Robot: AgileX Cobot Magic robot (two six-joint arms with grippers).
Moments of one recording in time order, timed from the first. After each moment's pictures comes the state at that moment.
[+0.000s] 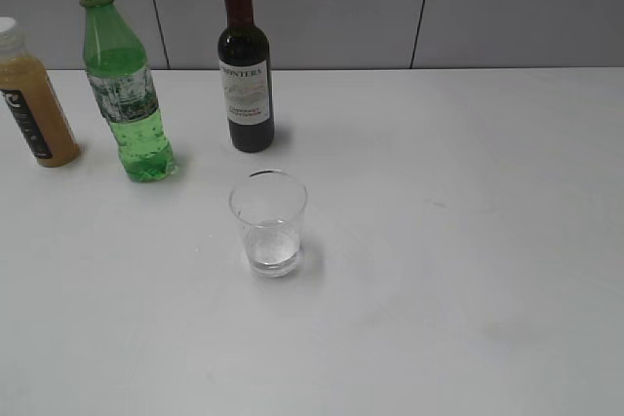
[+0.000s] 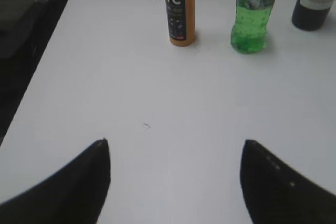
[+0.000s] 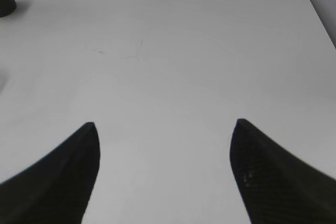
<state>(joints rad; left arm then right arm) 0.03 0.07 -0.50 -0.06 1.04 0.11 0.10 0.00 -0.41 0.06 0.95 0.02</state>
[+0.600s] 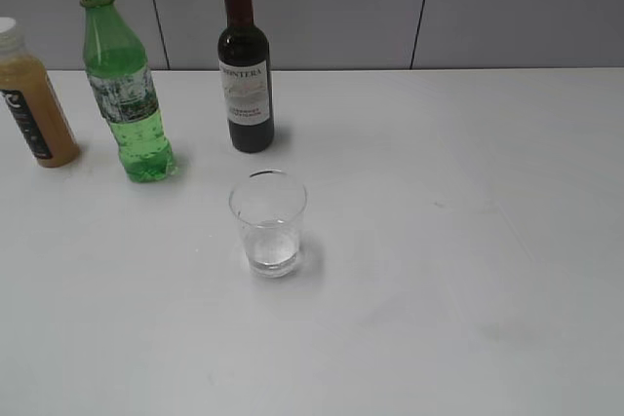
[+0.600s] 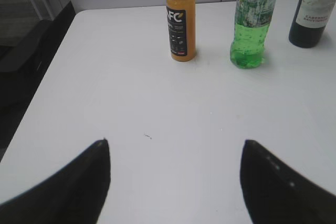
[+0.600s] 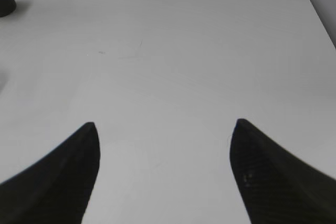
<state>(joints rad) 0.03 0.00 -0.50 -0.06 1.04 0.11 0.10 0.00 -0.41 0.06 0.95 0.02</state>
